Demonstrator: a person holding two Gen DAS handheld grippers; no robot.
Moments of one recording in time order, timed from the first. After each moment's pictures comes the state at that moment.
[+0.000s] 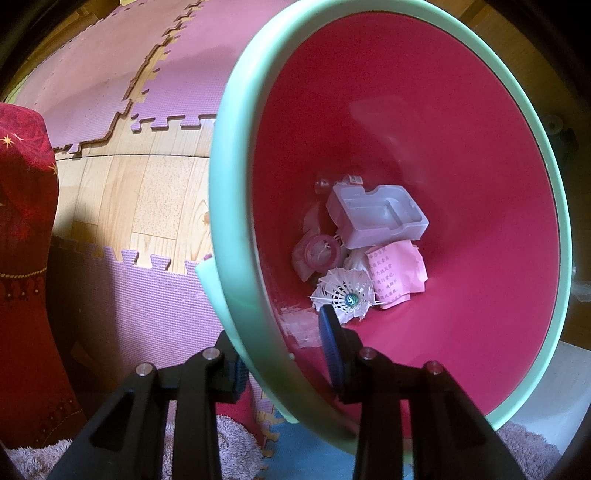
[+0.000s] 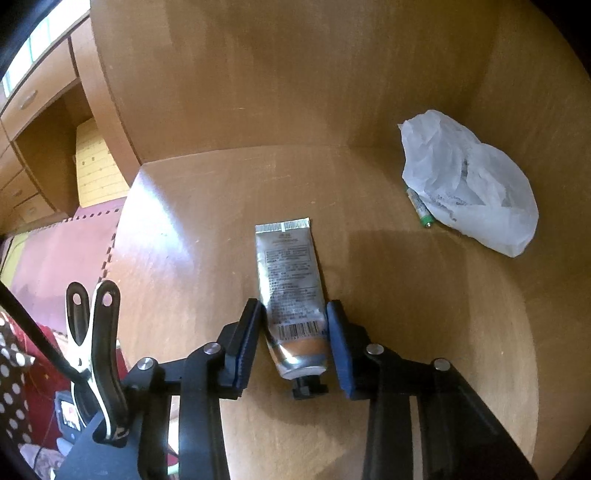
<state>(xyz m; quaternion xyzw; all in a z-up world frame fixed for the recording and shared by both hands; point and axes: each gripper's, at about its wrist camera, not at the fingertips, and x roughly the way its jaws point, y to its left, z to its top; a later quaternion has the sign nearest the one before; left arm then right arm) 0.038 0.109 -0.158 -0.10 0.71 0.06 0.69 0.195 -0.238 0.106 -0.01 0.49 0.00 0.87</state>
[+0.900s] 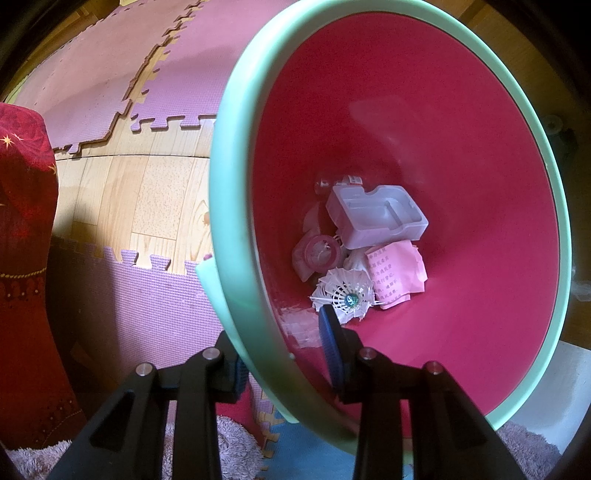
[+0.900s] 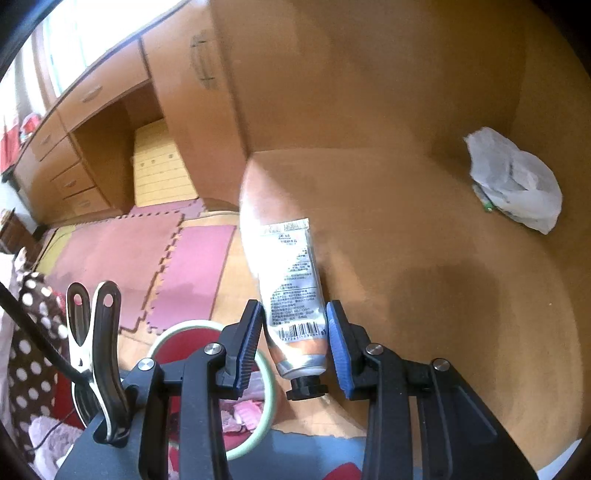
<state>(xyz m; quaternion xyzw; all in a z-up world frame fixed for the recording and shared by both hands) 0.038 0.109 -0.158 -0.10 0.71 0.06 0.69 0.124 -0.166 0.116 0.01 0.44 0.10 0.89</state>
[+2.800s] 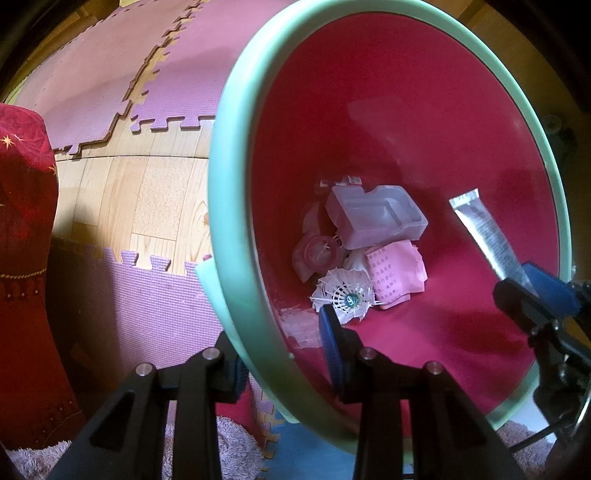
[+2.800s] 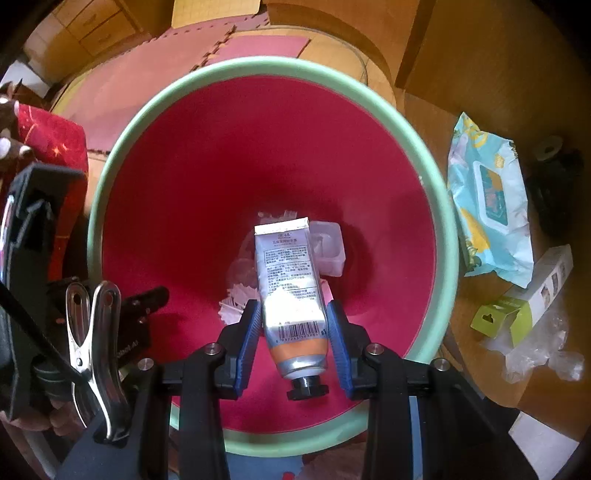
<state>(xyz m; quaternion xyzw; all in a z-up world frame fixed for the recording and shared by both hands) 0.037 0.109 -0.158 -0.10 0.71 0.06 0.69 0.093 -0.037 -0.134 -0.11 0.66 0.19 0.72</state>
